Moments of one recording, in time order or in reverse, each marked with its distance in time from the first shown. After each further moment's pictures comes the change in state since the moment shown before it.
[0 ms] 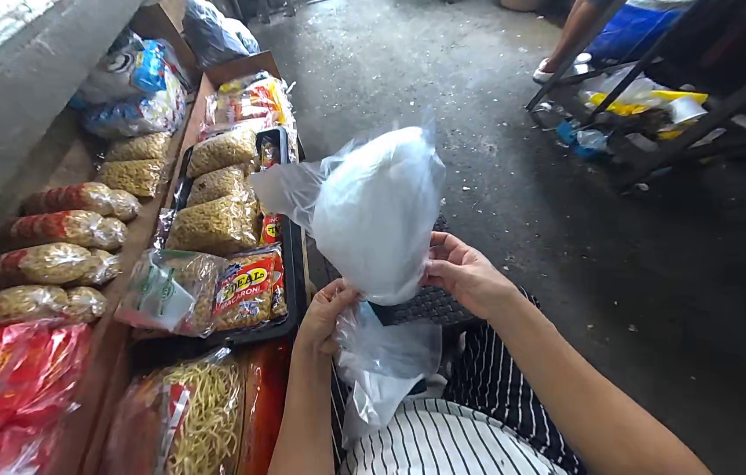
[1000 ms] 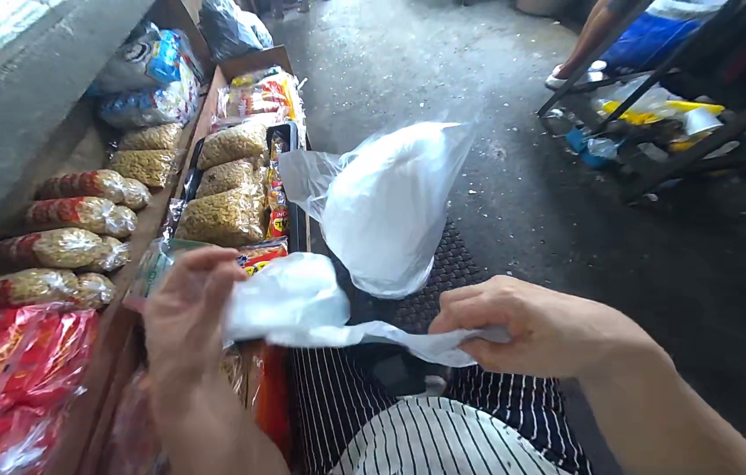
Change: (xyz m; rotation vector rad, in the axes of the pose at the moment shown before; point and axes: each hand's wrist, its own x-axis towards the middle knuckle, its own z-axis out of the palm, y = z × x) left_hand -0.075 0.143 0.001 0.831 0.244 0.792; right_hand -0.049 -0.074 0.011 -0.897 -0.810 -0.573
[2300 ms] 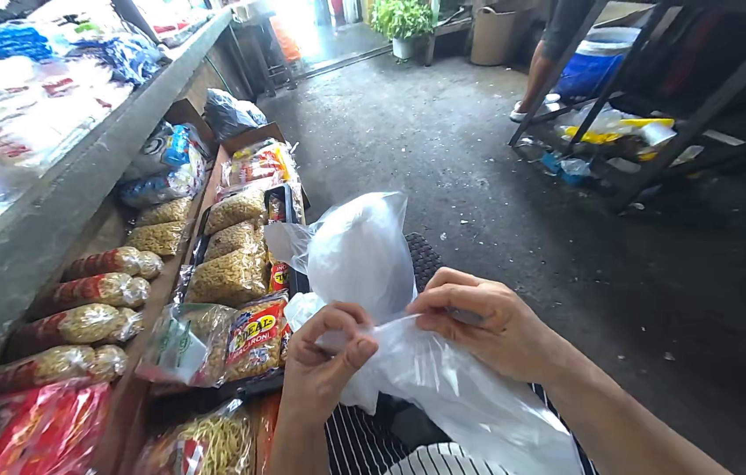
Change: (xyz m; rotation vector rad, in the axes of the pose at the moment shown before) left_hand -0.013 0.014 0.111 -0.511 -0.387 0.101; right_hand 0.007 -0.002 0.012 -0.030 0.655 -0.060
